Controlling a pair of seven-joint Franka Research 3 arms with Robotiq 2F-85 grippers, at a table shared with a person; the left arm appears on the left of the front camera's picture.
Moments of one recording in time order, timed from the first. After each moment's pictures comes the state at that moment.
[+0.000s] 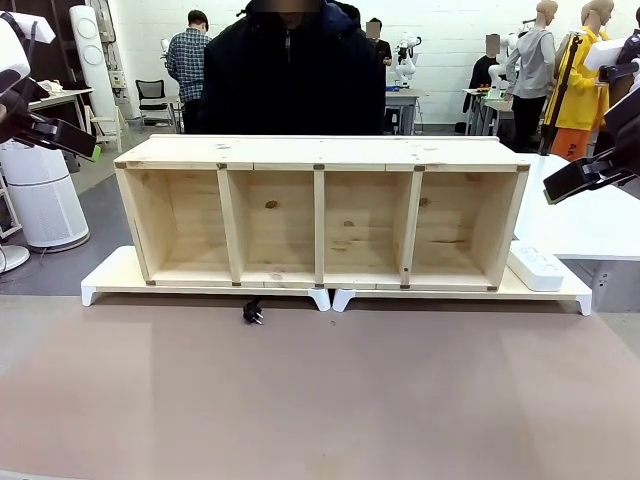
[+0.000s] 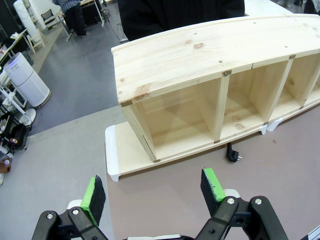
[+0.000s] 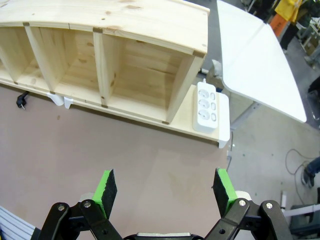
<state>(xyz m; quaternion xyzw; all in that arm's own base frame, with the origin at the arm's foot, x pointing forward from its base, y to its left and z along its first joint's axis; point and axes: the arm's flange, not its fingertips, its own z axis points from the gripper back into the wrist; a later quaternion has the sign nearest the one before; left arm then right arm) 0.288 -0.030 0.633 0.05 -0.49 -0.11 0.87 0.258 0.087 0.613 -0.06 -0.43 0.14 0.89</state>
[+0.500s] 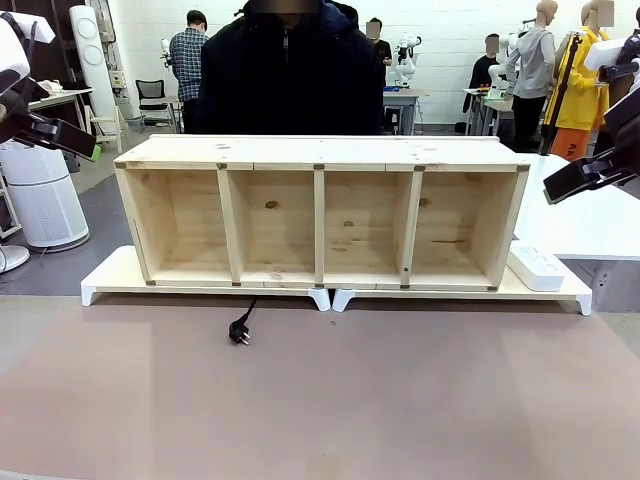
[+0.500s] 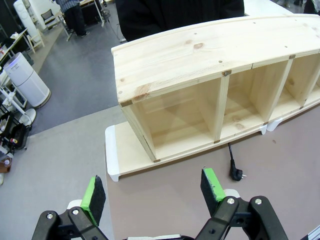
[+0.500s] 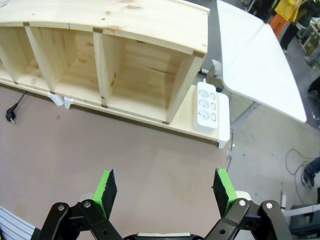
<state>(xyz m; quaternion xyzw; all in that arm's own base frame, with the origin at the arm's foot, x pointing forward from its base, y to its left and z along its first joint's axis) 0.288 -0.030 0.633 0.05 -0.49 -0.11 0.87 0.258 0.087 0.613 -0.06 -0.43 0.14 0.89</state>
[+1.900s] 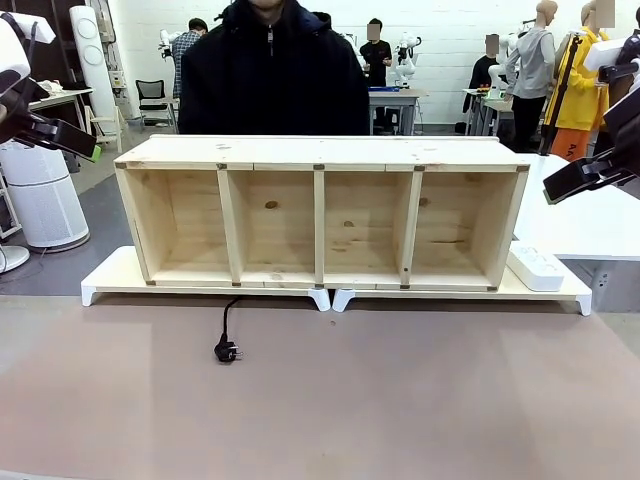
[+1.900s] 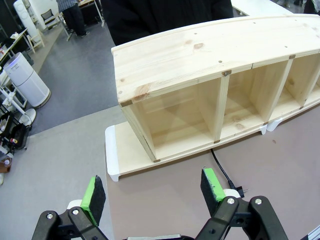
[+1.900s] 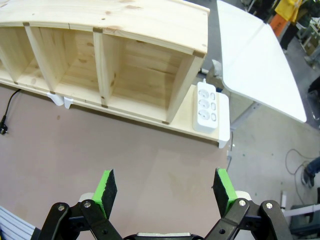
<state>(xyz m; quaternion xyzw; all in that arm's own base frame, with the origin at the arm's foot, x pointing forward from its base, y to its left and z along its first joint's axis) 0.288 -0.030 0.633 0.05 -0.49 -0.11 0.87 0.258 0.087 0.613 -0.06 -0.43 0.14 0.89</state>
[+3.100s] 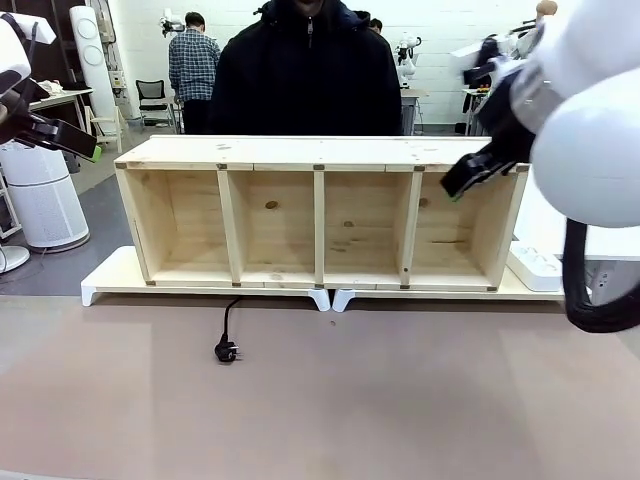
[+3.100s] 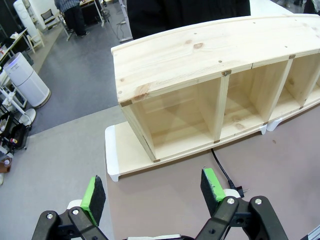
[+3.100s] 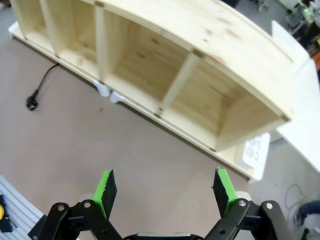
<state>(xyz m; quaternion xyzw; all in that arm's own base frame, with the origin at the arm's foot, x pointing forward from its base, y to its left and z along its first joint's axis) 0.288 -0.030 0.633 0.05 -0.49 -0.11 0.87 0.310 0.216 0.620 -0.04 -0.37 0.29 0.88</state>
